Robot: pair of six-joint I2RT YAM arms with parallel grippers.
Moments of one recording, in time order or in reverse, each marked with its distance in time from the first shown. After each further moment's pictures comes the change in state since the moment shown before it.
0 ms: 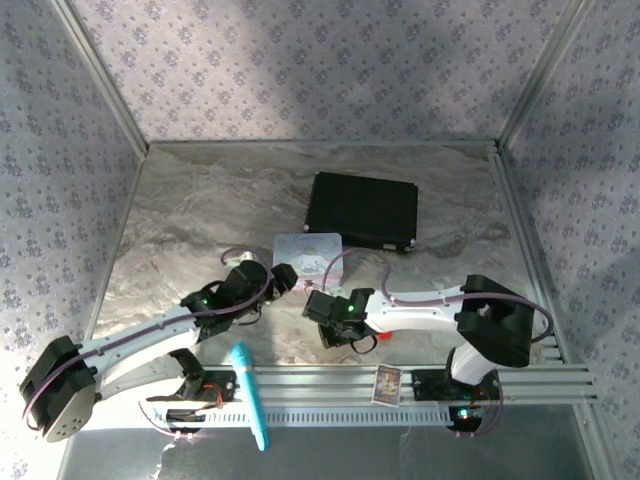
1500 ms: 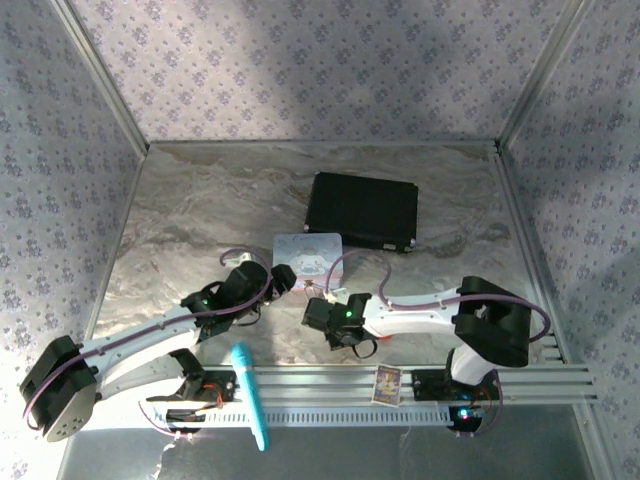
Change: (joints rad) left arm 0.000 0.002 -0.006 -0.007 -0.019 -0.001; right arm 0.034 0.002 -0.016 -0.032 0.108 0.061
